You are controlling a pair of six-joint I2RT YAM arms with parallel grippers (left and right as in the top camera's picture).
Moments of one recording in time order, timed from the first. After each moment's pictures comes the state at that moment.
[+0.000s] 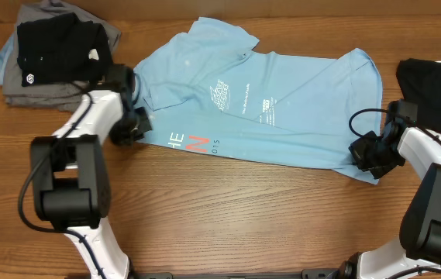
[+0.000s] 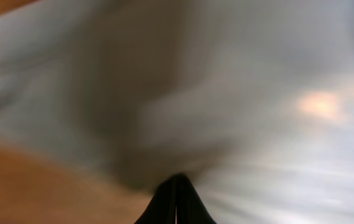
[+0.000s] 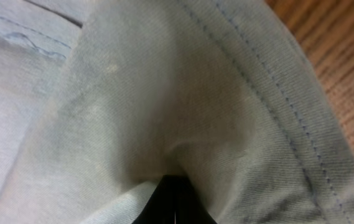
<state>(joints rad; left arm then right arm) 0.03 2.03 1.37 -0.85 -0.02 -0.39 -0.30 1.77 0.99 -0.72 -0.12 0.71</state>
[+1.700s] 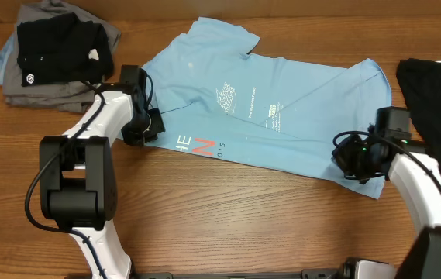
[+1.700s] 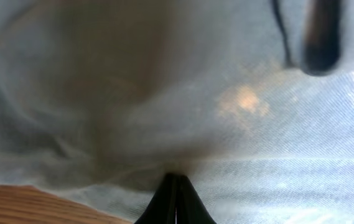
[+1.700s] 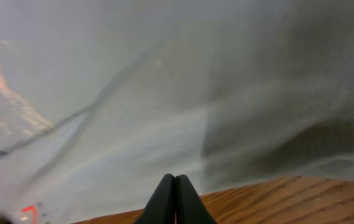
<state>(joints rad) -0.04 2.03 1.35 -0.83 0.08 -0.38 -0.17 1.49 0.84 -0.69 -0.31 0.70</state>
